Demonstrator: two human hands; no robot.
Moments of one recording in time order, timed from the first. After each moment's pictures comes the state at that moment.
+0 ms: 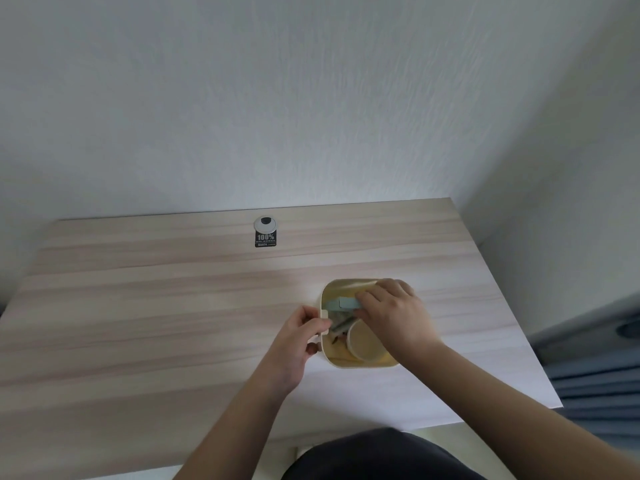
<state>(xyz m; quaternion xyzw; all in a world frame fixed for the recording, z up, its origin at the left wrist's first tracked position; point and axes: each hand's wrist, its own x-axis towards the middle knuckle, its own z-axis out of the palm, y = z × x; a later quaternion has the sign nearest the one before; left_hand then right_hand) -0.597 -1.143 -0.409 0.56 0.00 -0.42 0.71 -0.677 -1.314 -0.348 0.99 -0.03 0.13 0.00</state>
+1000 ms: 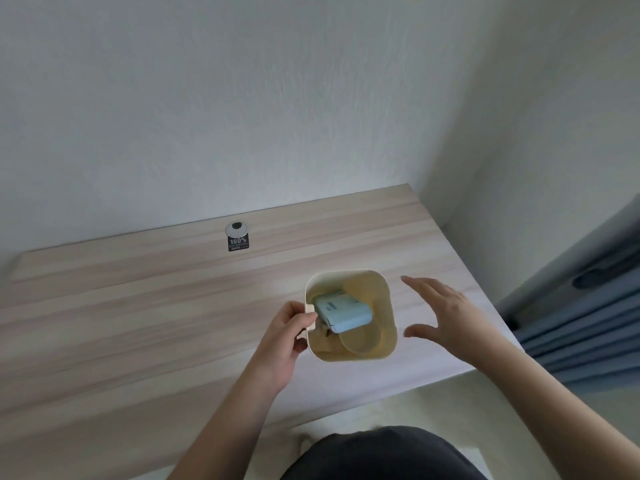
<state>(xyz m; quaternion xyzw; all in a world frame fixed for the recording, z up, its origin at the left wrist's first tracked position) -0.639 -1.142 -0.386 0.58 -0.04 -0.43 0.69 -0.806 -1.375 -0.336 0.96 -0.19 -0.01 -0.19</state>
